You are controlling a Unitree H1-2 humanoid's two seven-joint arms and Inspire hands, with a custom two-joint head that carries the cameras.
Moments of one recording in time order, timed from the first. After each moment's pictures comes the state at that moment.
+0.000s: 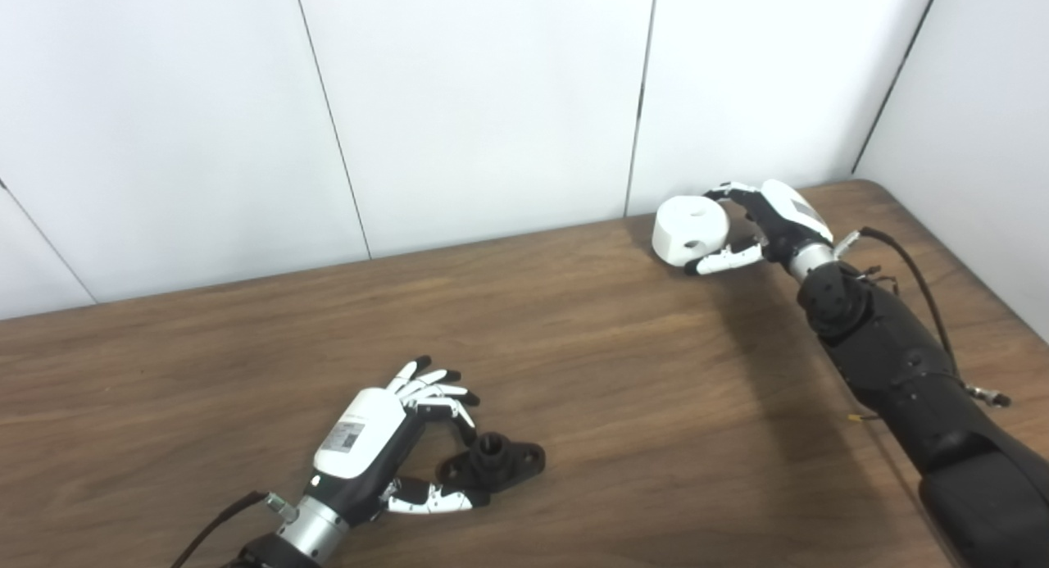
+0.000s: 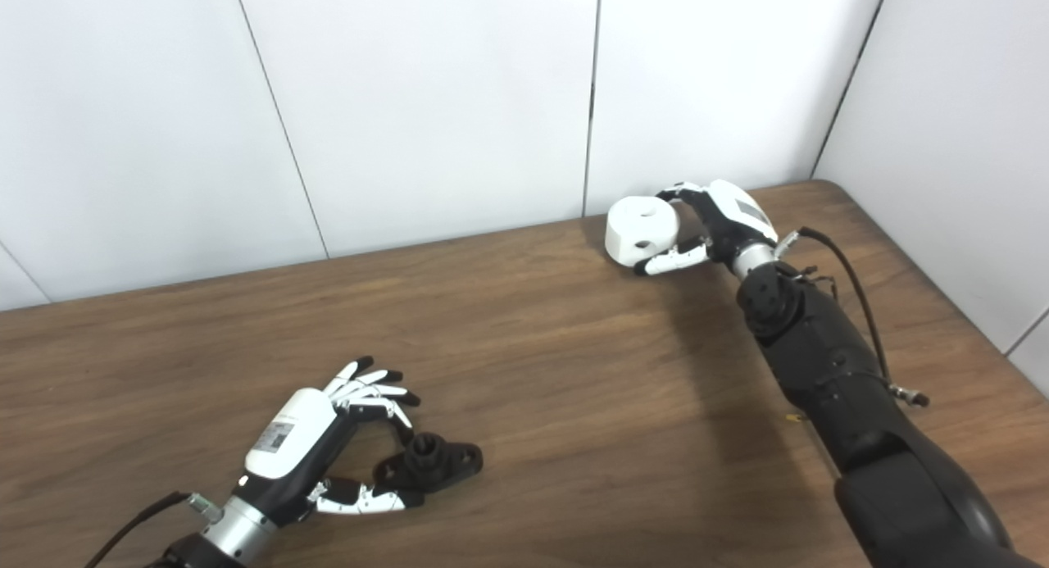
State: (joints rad) left arm -0.23 0.26 -0.38 0.17 0.68 -0.43 -0.01; right arm -0.67 -0.55 0.14 0.75 -0.47 -0.04 -0.05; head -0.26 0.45
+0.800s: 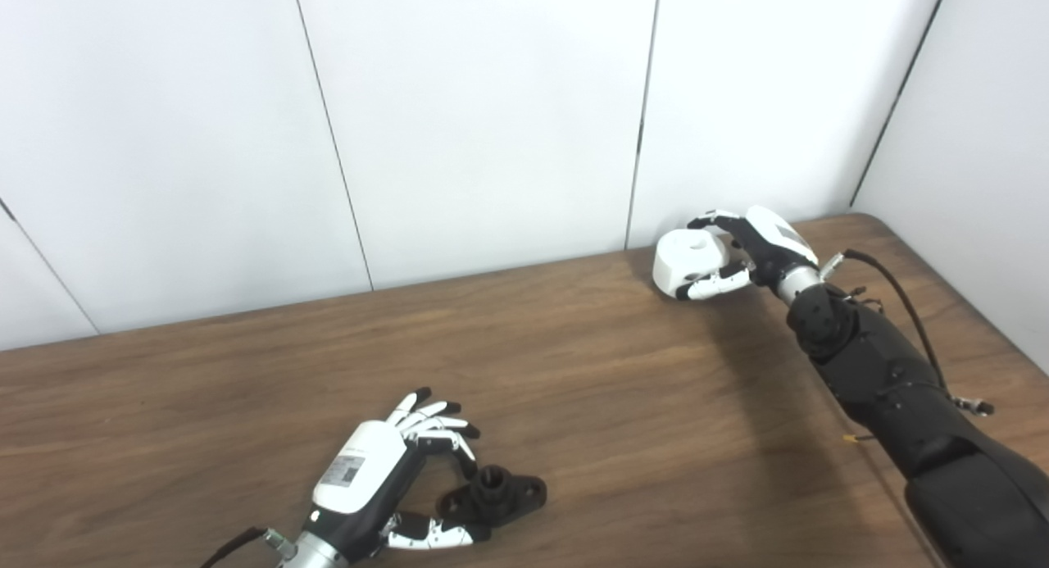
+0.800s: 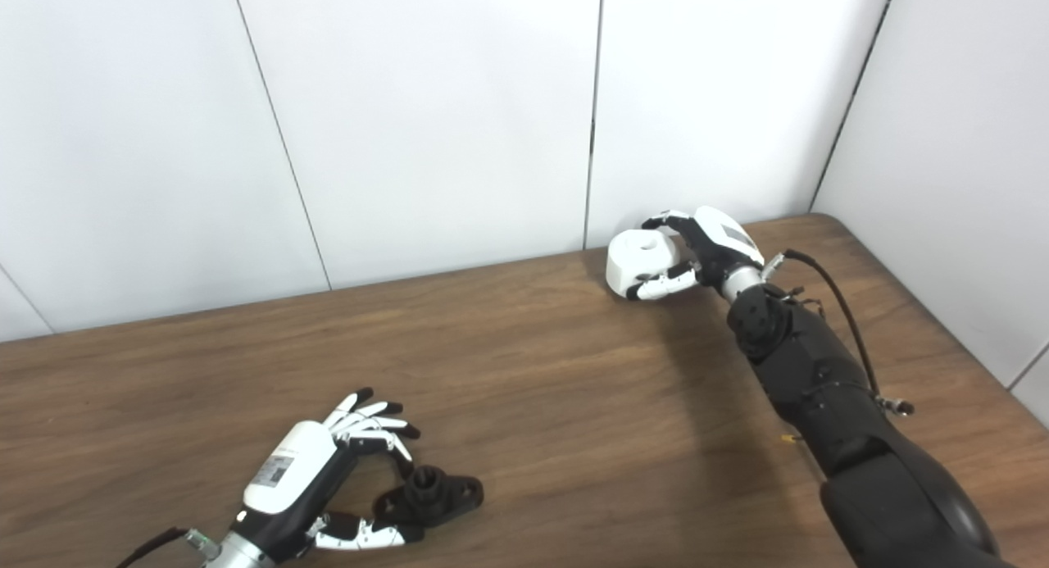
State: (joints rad) left arm -0.23 0.26 -0.37 0.17 0.69 -0.42 0.00; right arm -0.74 -0.54 0.17 0.89 -0.47 -0.13 -0.08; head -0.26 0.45
